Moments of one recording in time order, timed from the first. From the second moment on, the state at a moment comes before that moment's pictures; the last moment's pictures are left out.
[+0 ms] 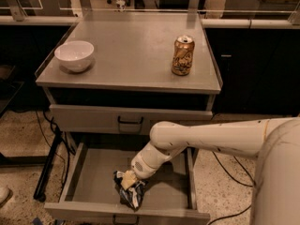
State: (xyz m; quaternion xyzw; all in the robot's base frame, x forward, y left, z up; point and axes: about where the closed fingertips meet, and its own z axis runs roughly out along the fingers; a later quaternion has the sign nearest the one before) arm 0.449 0.075 0.514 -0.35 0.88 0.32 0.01
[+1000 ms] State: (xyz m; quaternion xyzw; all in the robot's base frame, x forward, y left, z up) arm 0.493 0.063 0.470 -0.31 0.90 0.31 0.01
